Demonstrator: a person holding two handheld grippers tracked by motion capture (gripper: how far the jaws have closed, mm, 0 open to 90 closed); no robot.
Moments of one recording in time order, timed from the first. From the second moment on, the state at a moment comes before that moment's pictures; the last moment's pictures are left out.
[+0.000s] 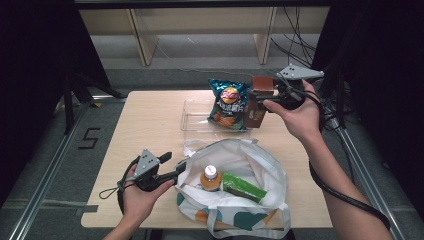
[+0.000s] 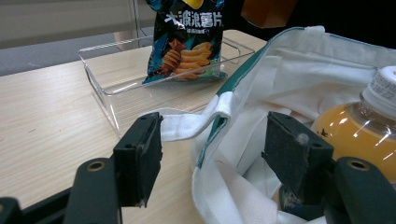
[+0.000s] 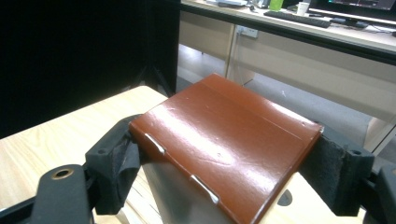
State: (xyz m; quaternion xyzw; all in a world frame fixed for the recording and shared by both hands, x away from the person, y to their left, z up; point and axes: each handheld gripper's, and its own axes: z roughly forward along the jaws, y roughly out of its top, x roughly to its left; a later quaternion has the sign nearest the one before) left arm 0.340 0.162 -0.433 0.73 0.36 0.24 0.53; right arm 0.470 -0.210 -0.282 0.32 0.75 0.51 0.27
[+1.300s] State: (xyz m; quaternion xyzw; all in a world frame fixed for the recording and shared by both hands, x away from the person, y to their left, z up) left arm 0.340 0.163 -0.434 0.73 0.36 0.24 0.53; right arm 0.510 -0.196 -0.313 0.33 0.75 0.50 0.29
